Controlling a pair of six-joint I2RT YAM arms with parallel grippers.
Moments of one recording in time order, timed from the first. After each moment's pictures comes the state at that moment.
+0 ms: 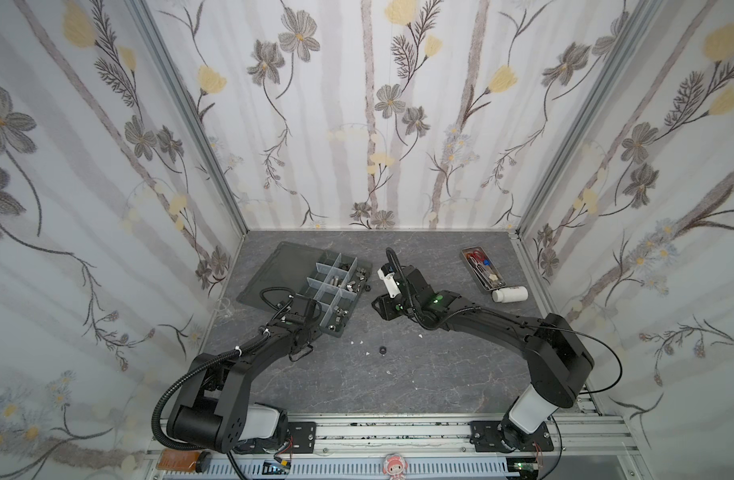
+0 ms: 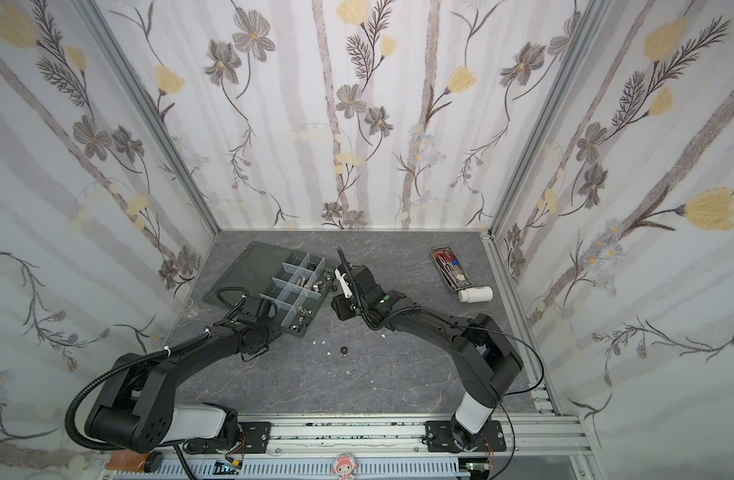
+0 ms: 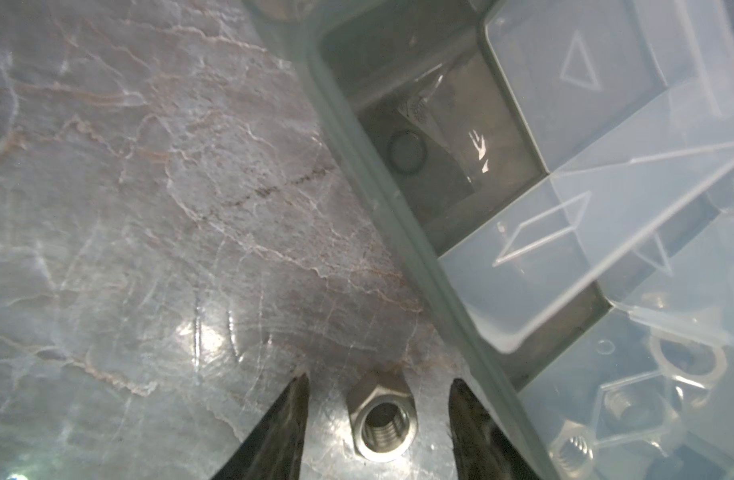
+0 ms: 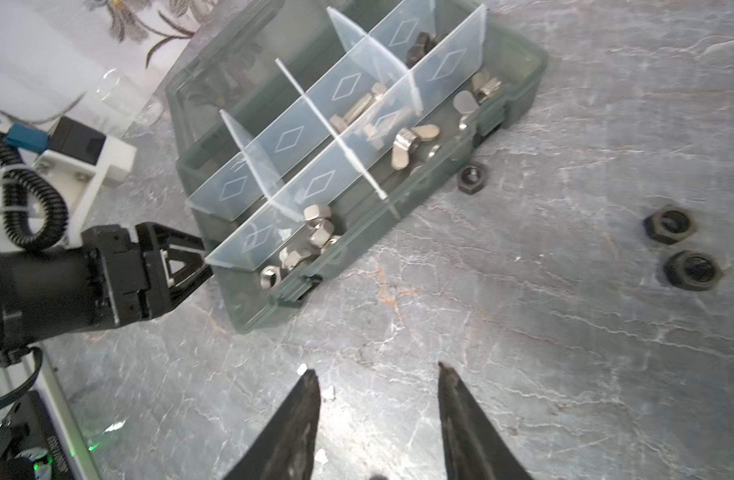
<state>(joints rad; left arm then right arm) -0.27 1.37 0.59 -0.37 -0.17 -0.89 0.79 1.68 1.14 -0.18 -0.10 0.36</state>
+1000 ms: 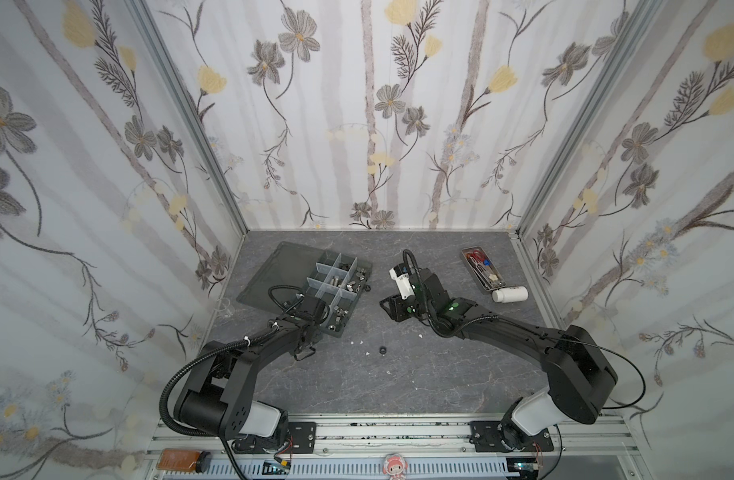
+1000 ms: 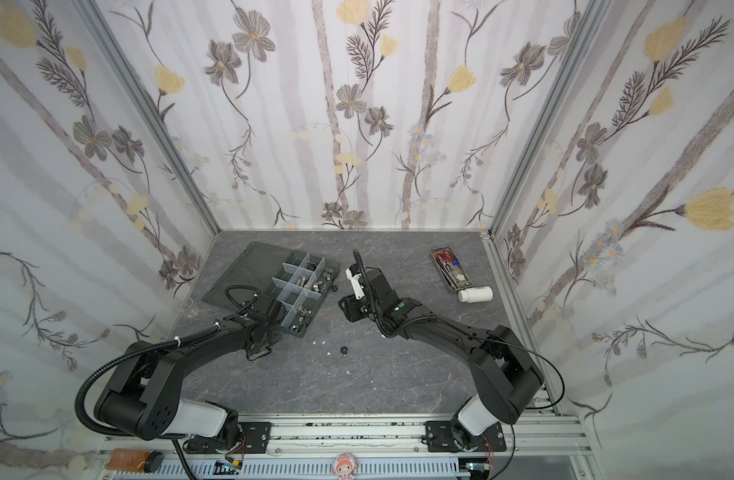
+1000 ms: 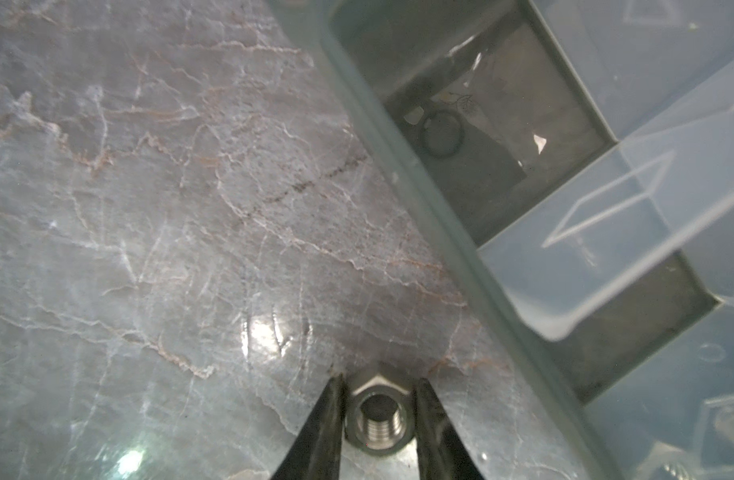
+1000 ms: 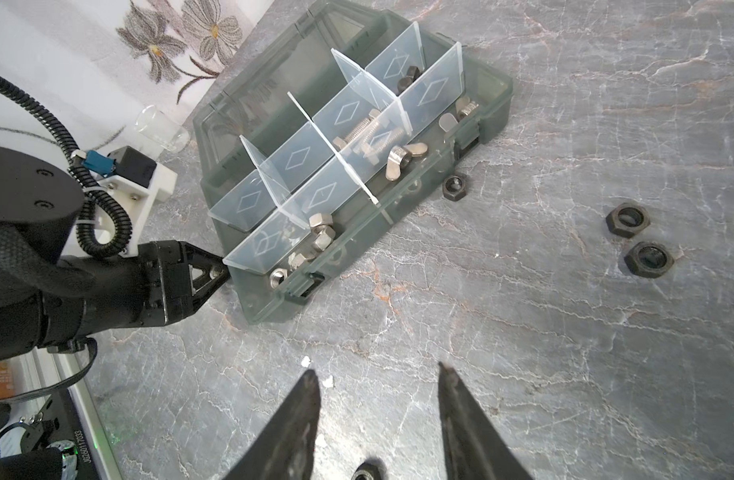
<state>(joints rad) -0.34 1.44 0.64 -0.47 -0.29 -0.87 0.75 1.55 0.99 -0.08 -0.13 0.37</state>
